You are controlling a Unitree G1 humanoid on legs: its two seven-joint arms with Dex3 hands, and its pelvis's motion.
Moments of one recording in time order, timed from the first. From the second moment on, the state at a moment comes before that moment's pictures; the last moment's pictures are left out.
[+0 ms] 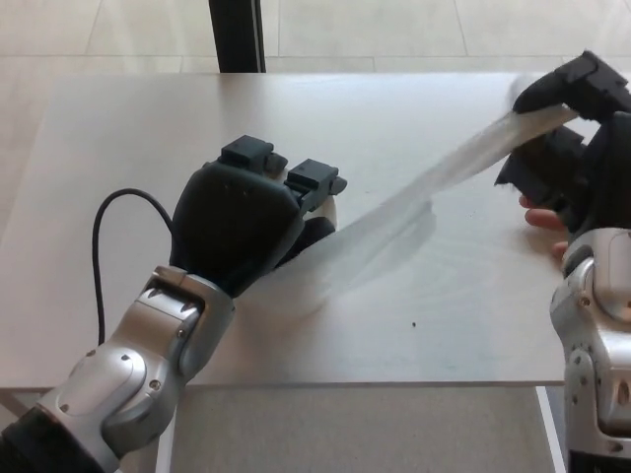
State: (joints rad) left_arm -0.43 0.53 -0.71 0.07 0.82 0.17 0.31; right_arm -0.35 0.12 -0.14 -0.19 -0.05 0.27 -0.20
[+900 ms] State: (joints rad) left_arm -0.35 0.53 -0.71 0.06 0.83 0.15 0.35; right_arm -0.67 0.04 -0.38 0.02 0.25 0.28 -0.42
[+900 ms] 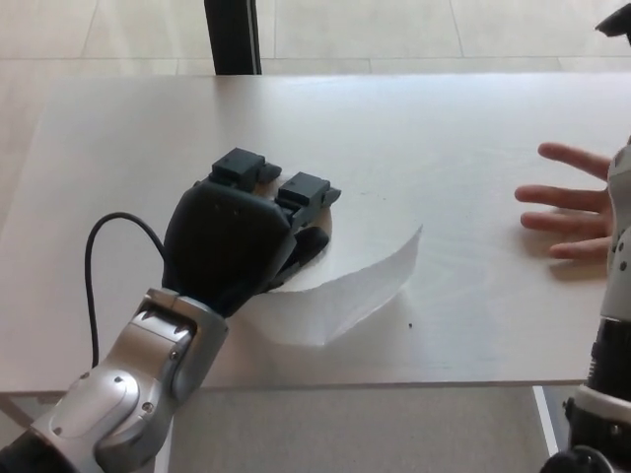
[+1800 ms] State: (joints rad) left_arm -0.33 0.53 -0.68 0.03 0.84 0.15 0.37; right_arm -0.59 -0.55 0.18 0.60 -0.11 0.19 -0.40
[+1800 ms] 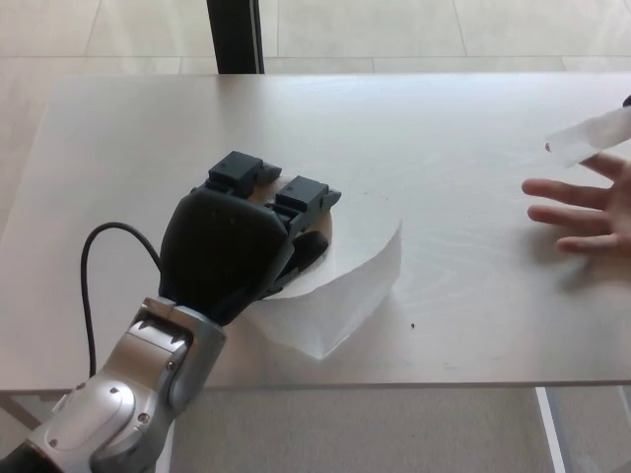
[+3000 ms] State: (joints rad) left_arm -0.29 0.53 -0.66 0.05 0.84 0.10 0.37; right_arm -0.70 -0.64 0.70 0.92 -0.52 0.23 -0.26
